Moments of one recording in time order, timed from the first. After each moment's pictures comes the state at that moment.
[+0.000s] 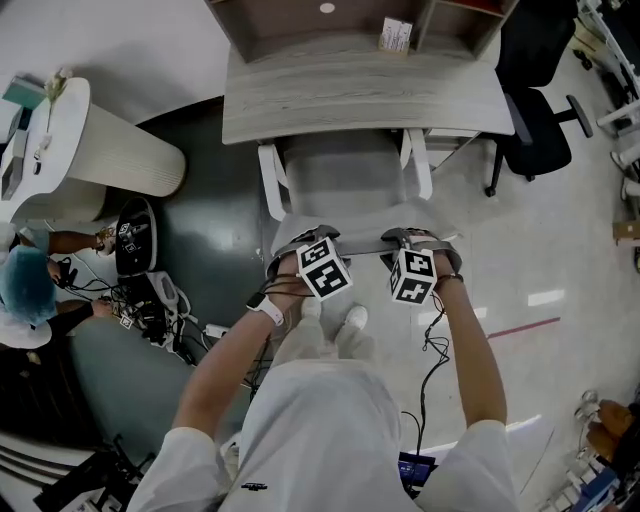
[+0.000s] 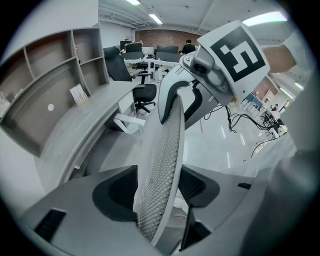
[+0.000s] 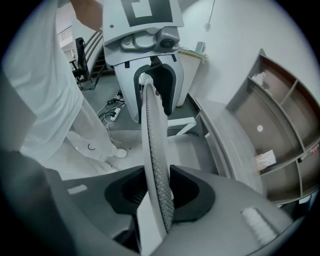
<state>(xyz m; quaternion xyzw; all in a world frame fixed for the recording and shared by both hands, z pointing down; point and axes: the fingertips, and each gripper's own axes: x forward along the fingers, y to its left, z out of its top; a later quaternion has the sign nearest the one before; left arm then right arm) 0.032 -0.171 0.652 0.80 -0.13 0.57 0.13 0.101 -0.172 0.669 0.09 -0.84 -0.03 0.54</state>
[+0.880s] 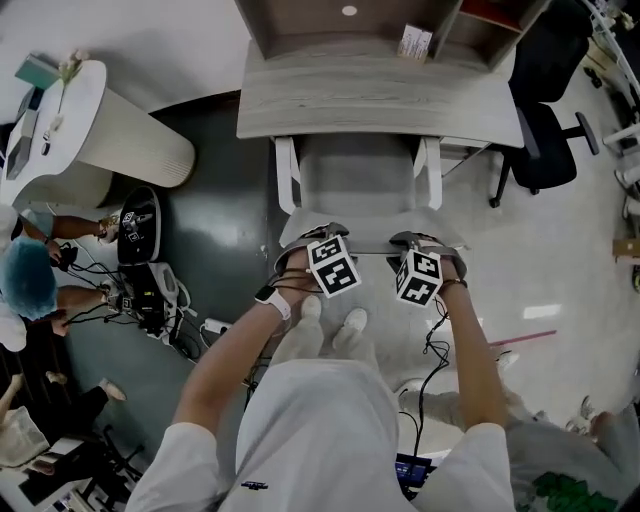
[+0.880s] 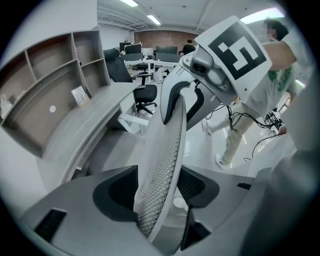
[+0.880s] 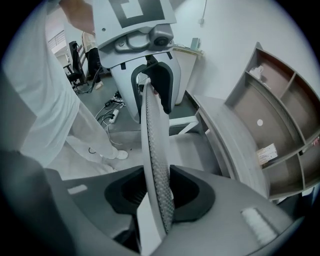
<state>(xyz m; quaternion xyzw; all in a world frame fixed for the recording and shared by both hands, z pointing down) 0.022 -0.174 0.654 0.80 -0.14 0.57 0.11 0.092 -0.170 0.672 0.10 -0.83 0.00 0.54</state>
